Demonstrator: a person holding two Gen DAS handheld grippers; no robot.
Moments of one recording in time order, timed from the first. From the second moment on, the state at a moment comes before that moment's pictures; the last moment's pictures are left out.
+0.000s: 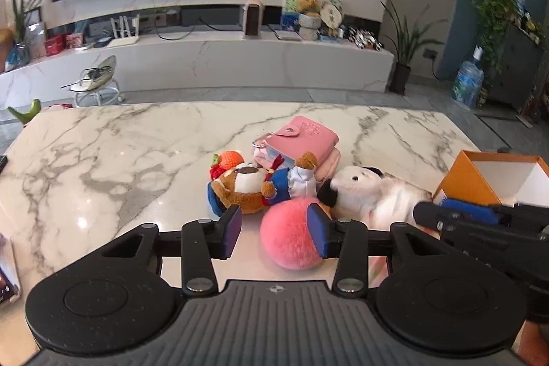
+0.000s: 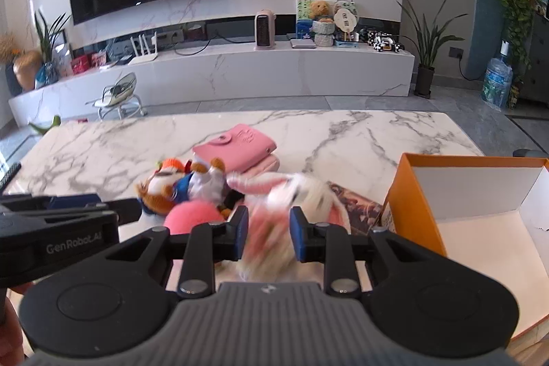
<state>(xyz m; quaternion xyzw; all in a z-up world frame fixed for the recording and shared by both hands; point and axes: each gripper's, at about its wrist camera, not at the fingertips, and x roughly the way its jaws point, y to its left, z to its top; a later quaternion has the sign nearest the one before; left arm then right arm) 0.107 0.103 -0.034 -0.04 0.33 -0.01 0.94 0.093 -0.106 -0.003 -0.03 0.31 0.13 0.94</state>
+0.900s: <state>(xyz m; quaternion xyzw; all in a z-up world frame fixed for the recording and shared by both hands) 0.084 0.103 -0.059 -0.05 0.36 -0.01 0.93 0.079 -0.131 -0.043 0.01 0.39 0.11 0.91</state>
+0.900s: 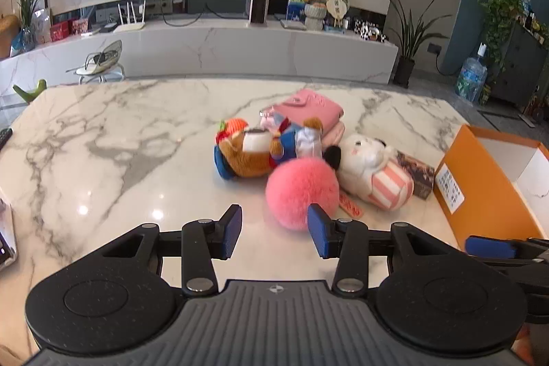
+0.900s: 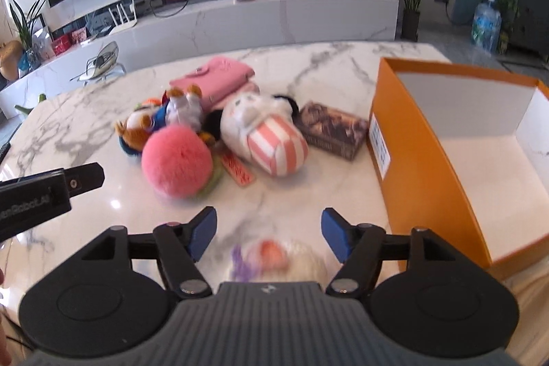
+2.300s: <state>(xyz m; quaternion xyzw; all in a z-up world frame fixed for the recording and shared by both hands) 0.176 0.095 -0.063 -0.06 0.37 -0.03 0.93 0.128 -0.119 -0.062 -0.07 0.43 0.10 0.90</state>
